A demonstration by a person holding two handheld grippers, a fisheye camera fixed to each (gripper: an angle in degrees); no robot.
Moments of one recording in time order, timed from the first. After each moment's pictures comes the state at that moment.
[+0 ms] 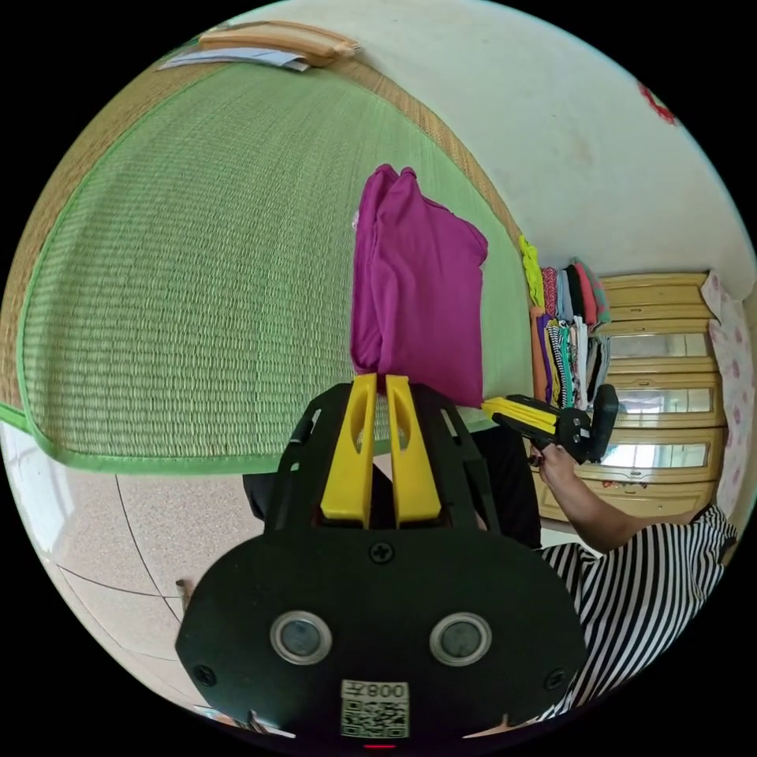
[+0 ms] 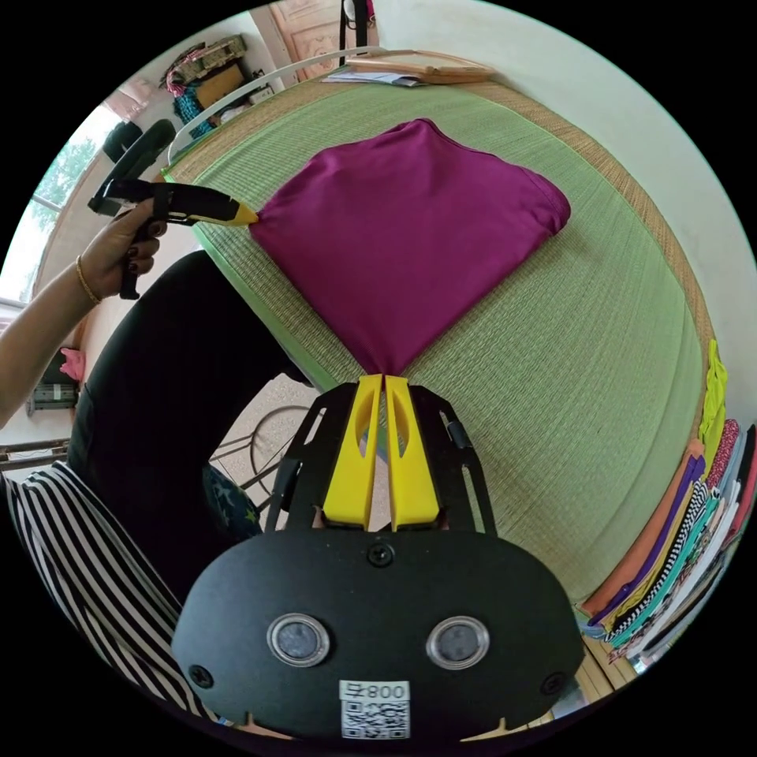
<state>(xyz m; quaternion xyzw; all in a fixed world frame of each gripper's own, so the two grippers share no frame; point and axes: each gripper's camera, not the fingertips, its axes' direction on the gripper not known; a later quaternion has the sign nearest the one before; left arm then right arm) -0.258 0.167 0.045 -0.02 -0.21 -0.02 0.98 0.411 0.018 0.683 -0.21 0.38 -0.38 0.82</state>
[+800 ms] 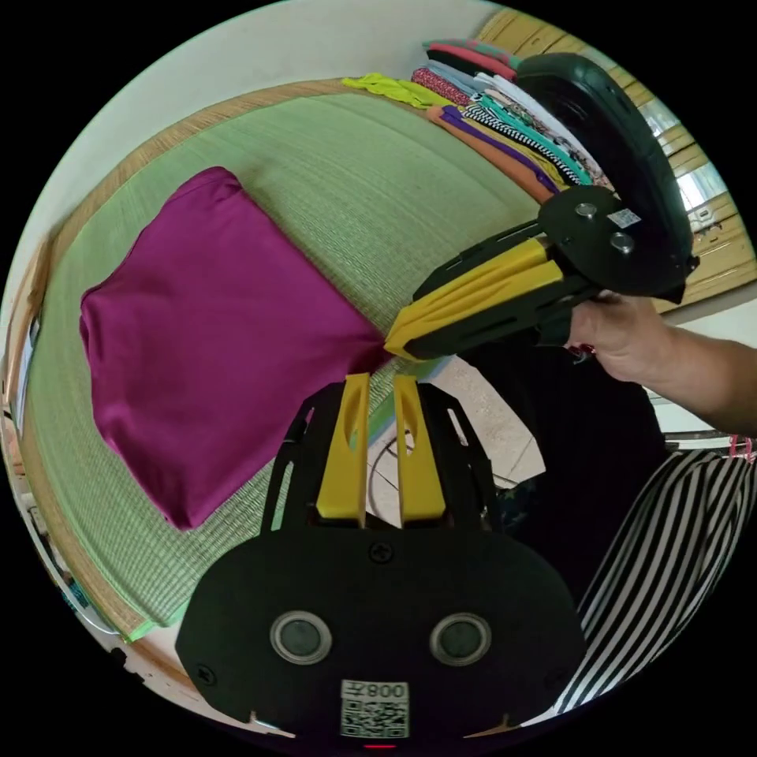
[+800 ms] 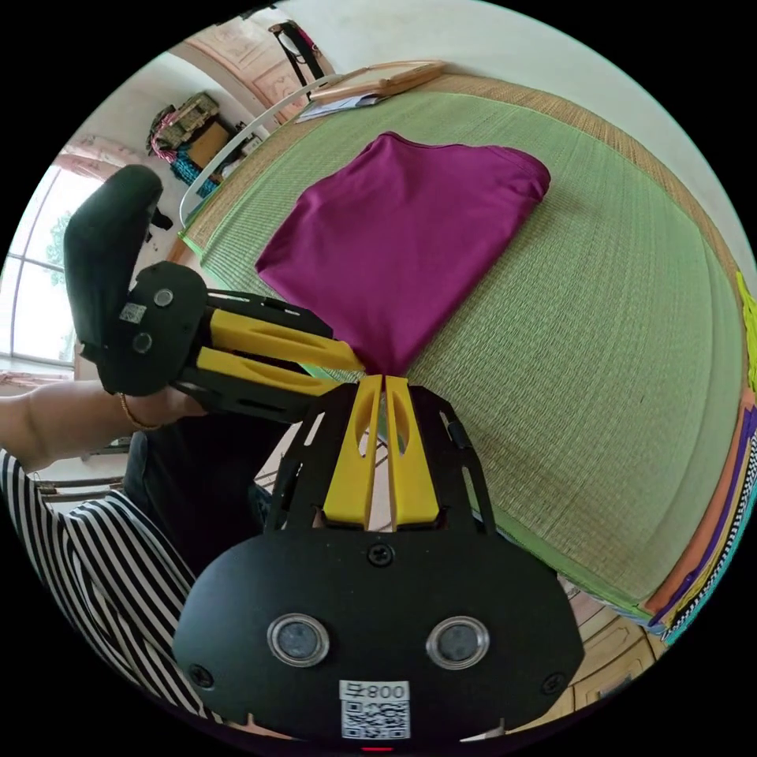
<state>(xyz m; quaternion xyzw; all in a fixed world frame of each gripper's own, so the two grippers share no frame) -0.231 0.260 0.421 -0.22 -0.36 0.31 0.85 0.411 0.011 0.580 -0.19 0.27 -0.30 0.89</state>
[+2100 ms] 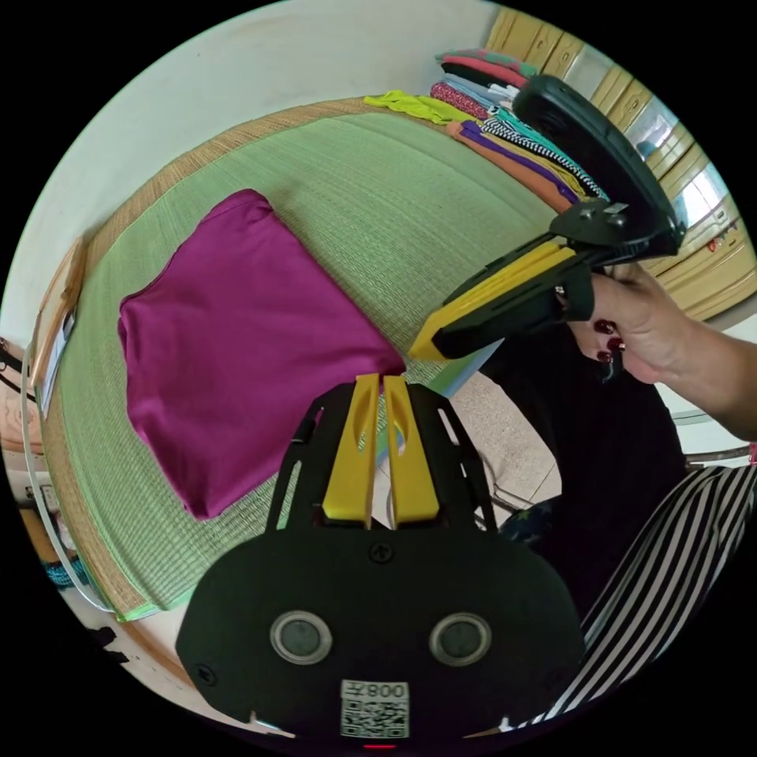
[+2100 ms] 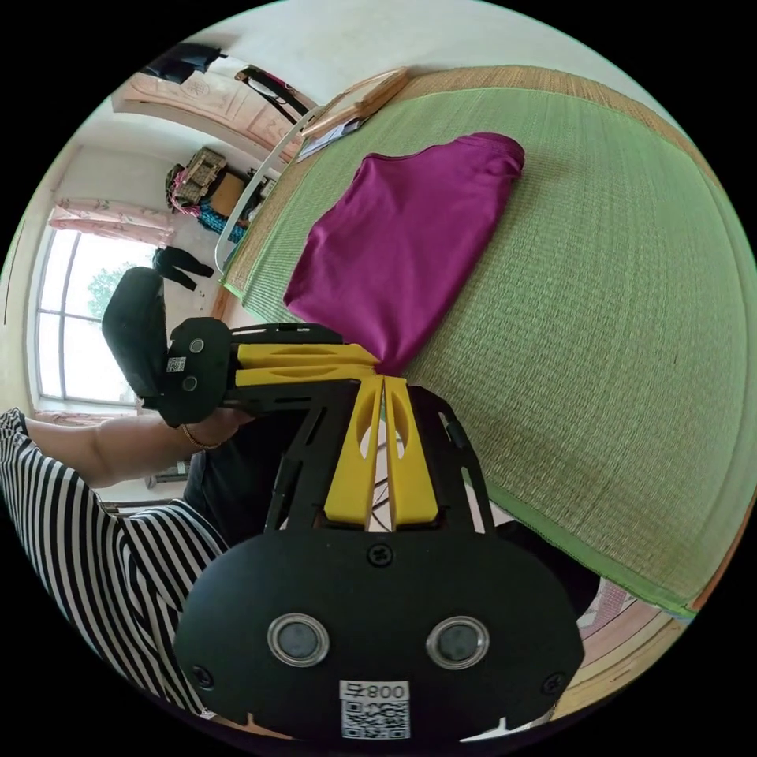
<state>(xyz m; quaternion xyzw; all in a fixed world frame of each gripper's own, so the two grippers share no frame) -0.292 0.353 0.572 -0.17 -0.39 0.32 0.85 0.407 -0.034 0.383 -0.19 0.15 -0.22 0.94</state>
